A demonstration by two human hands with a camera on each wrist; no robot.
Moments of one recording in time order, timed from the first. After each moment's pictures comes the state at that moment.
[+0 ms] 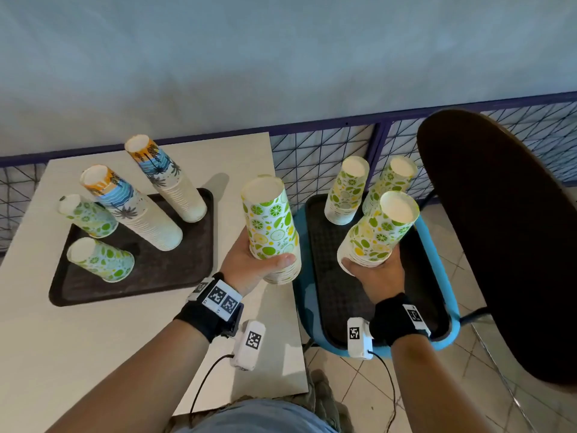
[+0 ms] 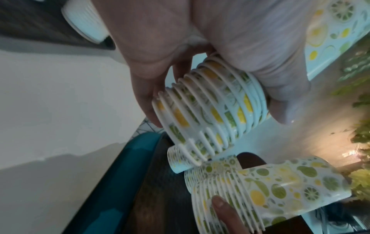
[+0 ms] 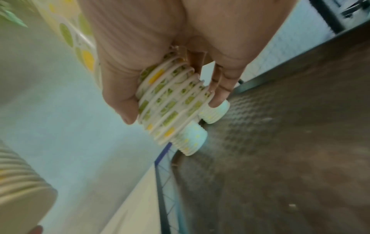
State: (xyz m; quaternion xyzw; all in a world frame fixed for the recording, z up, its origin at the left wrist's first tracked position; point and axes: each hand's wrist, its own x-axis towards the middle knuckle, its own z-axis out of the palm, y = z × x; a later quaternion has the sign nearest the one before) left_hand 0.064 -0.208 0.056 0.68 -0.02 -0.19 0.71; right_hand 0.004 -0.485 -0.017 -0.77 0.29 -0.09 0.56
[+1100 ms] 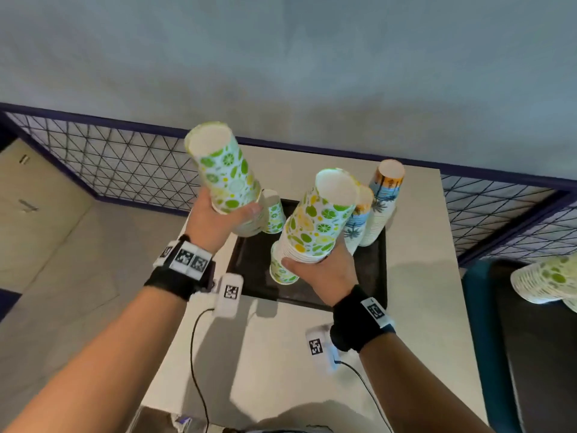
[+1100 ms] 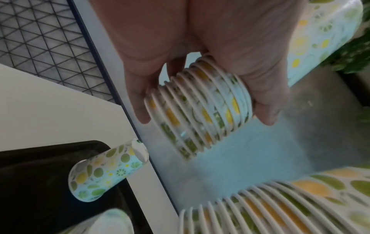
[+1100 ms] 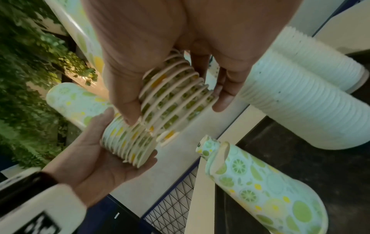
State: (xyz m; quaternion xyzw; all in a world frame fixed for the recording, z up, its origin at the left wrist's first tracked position) left_hand 0.153 0.261 0.116 0.76 0.10 0.09 0.63; right_hand 0.126 0.021 0.076 -0.81 -0.01 0.05 0.59
